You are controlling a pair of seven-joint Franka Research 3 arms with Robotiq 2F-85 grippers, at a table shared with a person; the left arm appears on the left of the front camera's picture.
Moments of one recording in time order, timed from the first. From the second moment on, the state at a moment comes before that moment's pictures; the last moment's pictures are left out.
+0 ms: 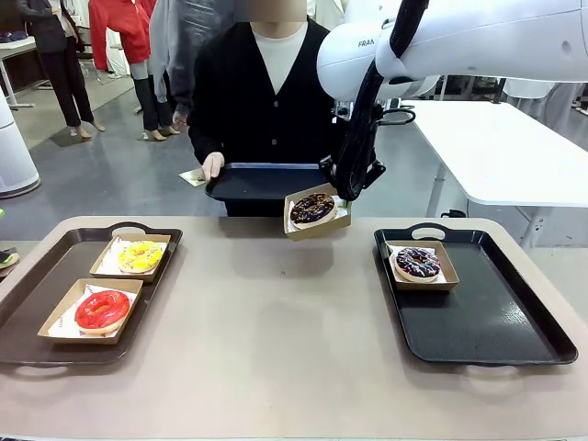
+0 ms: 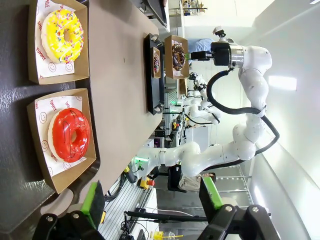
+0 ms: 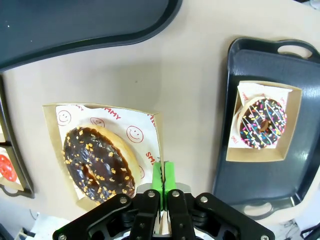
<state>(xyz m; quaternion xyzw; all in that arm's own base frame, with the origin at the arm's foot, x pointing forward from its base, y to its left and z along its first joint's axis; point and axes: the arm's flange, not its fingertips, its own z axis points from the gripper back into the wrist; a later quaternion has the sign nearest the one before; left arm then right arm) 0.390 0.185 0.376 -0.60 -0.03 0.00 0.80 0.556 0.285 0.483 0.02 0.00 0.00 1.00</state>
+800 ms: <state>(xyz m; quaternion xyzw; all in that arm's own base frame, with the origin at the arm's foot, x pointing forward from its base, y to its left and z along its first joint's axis) 0.390 0.185 0.376 -0.60 -0.03 0.00 0.80 0.556 0.285 0.483 0.02 0.00 0.00 1.00</state>
